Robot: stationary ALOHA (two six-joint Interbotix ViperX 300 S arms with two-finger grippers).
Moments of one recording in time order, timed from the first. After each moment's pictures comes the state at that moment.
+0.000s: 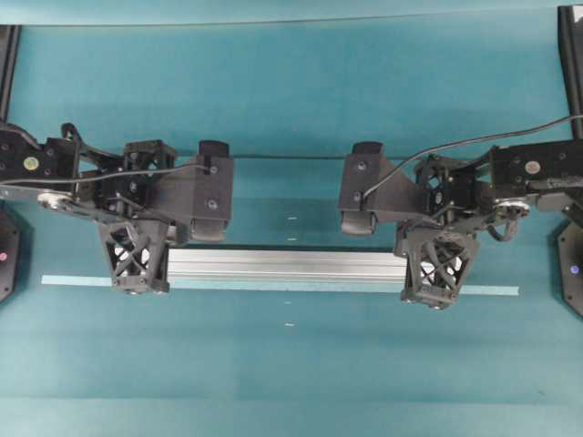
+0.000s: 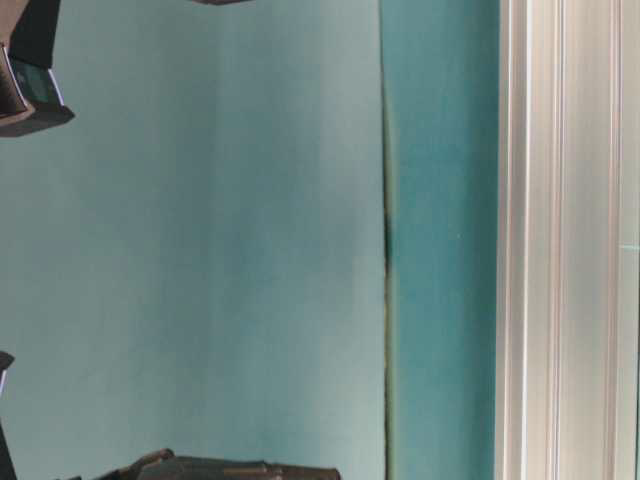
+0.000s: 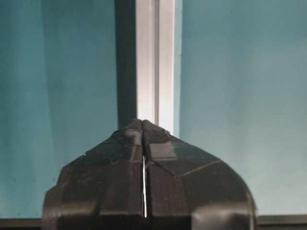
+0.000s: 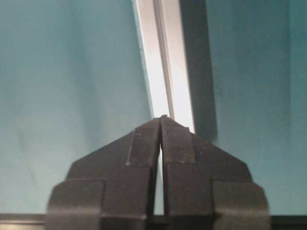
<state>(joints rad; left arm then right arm) 0.01 -0.23 0.49 0.02 0.87 0.01 -0.01 -0.18 0.51 0.09 0.96 0.11</state>
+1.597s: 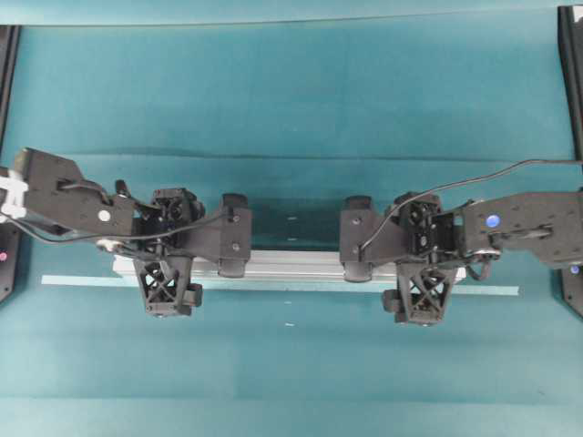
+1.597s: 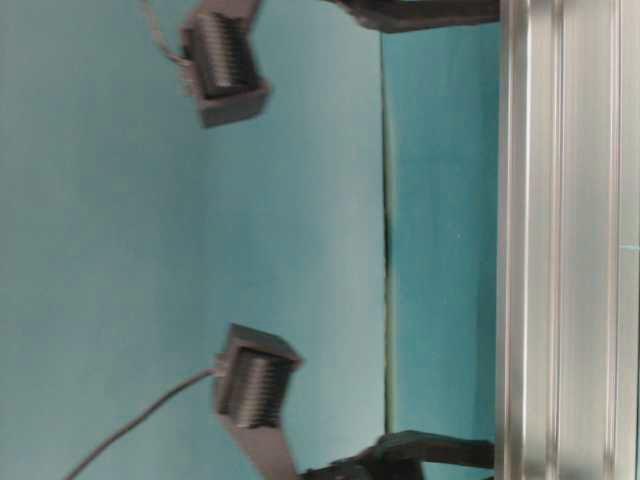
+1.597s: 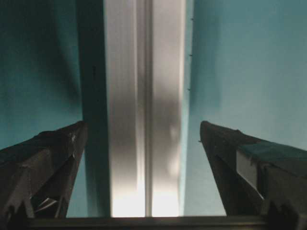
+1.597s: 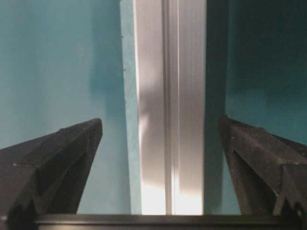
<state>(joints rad) -0.01 0.04 0.68 0.02 0.50 -0.03 0.04 -0.01 0.74 0.02 0.51 0.05</state>
